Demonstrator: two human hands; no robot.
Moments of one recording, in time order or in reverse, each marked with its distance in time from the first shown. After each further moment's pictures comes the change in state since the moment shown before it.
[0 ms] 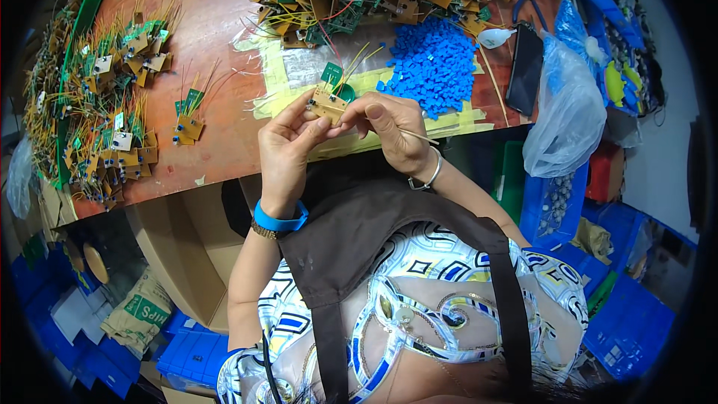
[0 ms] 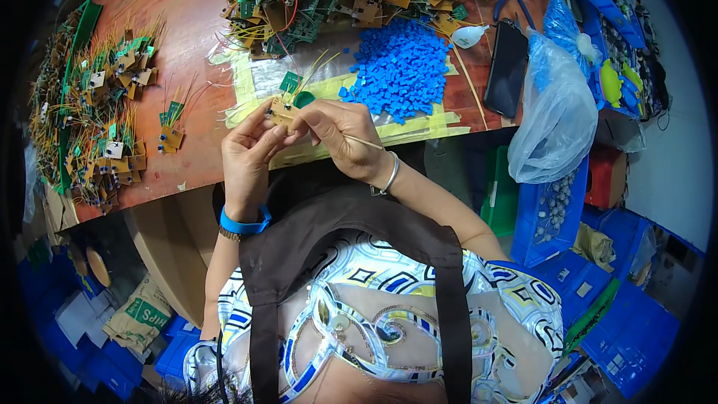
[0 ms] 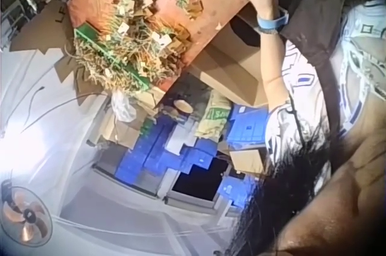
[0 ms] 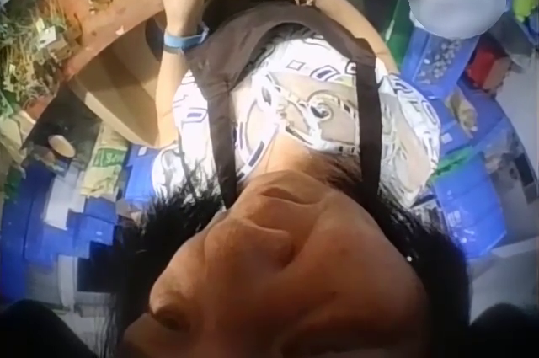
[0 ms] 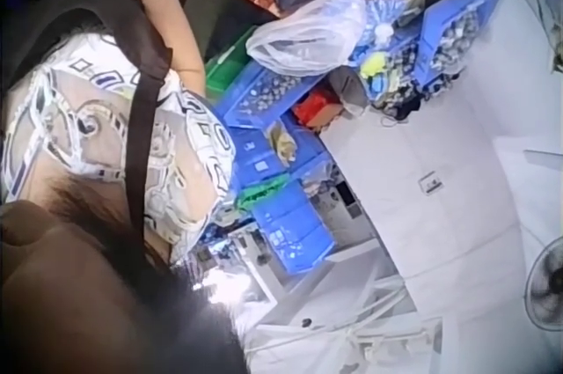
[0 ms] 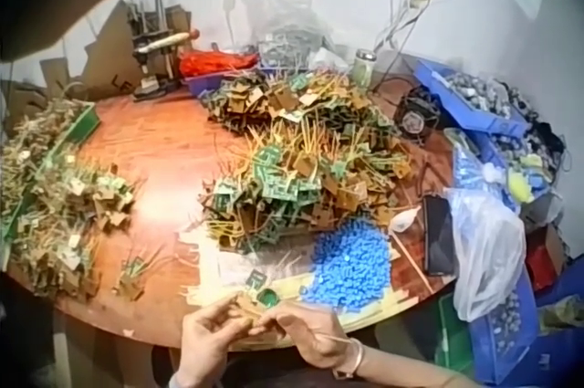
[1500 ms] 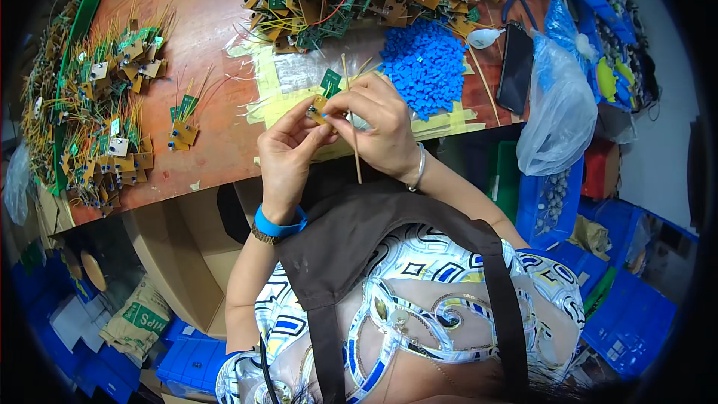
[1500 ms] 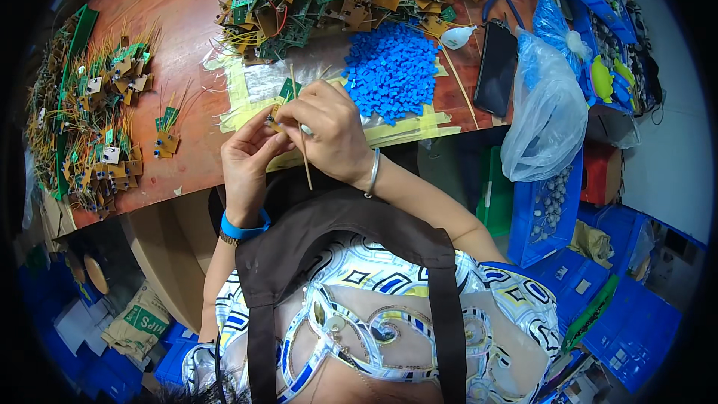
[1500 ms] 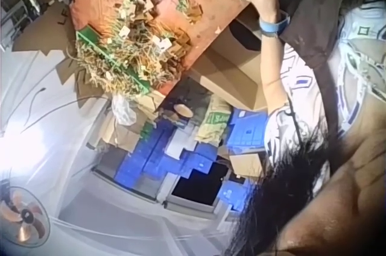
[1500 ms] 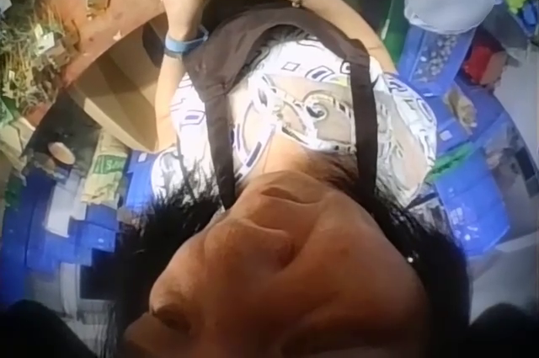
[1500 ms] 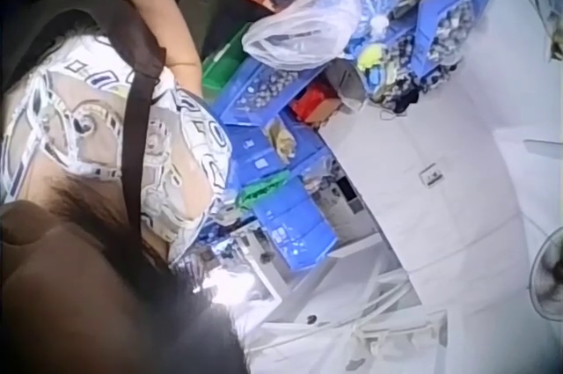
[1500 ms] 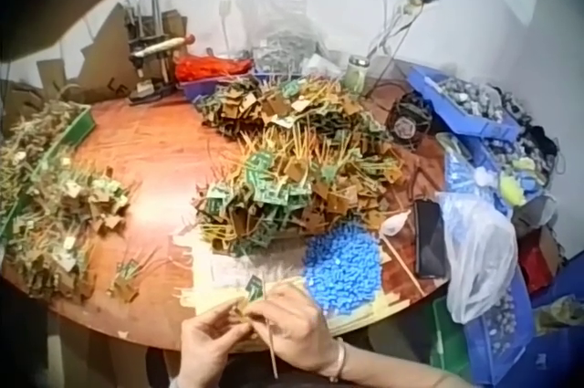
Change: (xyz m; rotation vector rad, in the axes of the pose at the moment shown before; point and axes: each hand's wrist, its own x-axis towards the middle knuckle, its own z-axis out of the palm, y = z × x) left_hand -0.003 -0.006 0.006 0.038 -0.029 0.074; right_hand 0.016 -0.006 0.008 -0.626 0.163 -0.292
